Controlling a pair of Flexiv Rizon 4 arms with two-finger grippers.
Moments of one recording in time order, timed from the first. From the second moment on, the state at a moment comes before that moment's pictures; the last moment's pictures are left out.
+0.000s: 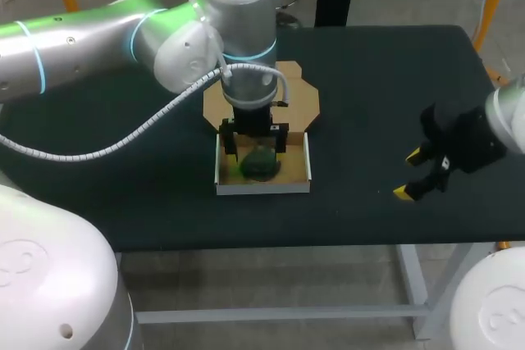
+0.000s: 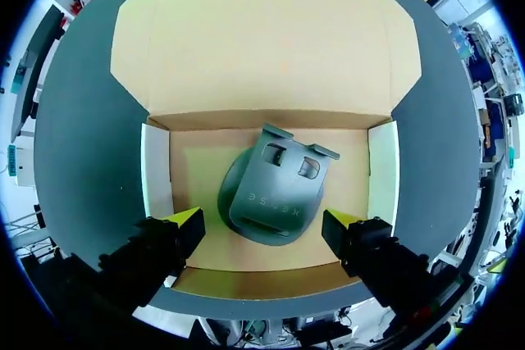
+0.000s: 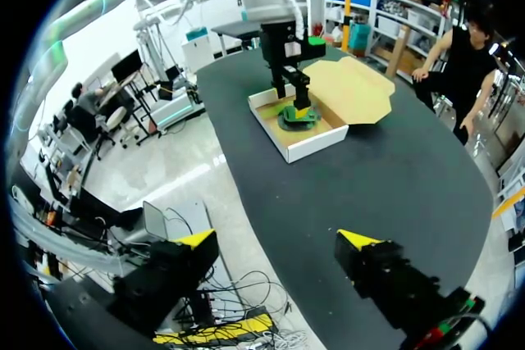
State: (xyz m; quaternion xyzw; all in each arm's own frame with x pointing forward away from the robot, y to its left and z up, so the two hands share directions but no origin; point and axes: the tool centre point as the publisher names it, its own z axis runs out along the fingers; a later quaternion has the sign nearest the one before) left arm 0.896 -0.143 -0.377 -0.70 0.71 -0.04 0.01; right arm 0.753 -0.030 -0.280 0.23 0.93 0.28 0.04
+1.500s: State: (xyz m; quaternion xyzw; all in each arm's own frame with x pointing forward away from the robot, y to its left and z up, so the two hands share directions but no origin) left arm 0.820 -0.159 -0.408 -0.73 0.68 0.02 0.00; right arm 0.752 -0.030 -0.280 0.23 0.93 0.28 0.04
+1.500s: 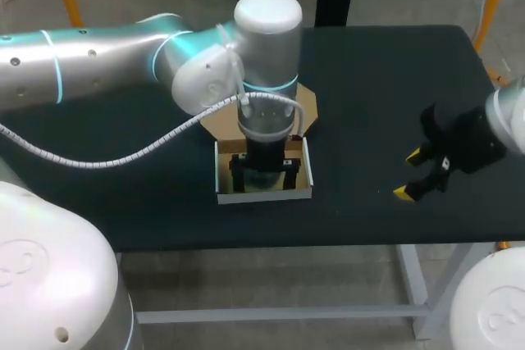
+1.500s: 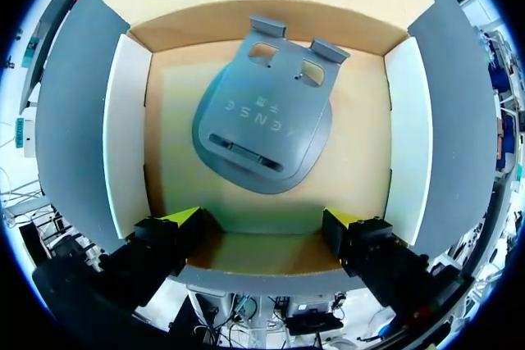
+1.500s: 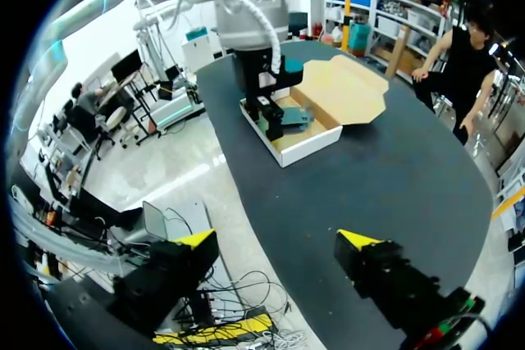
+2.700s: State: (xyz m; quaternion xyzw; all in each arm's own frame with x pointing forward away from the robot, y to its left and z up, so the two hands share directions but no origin) left arm 0.797 -0.171 -0.394 -0.75 0.66 -0.01 0.02; right arm 0.752 -0.030 -0.280 0.23 0.93 0.28 0.04
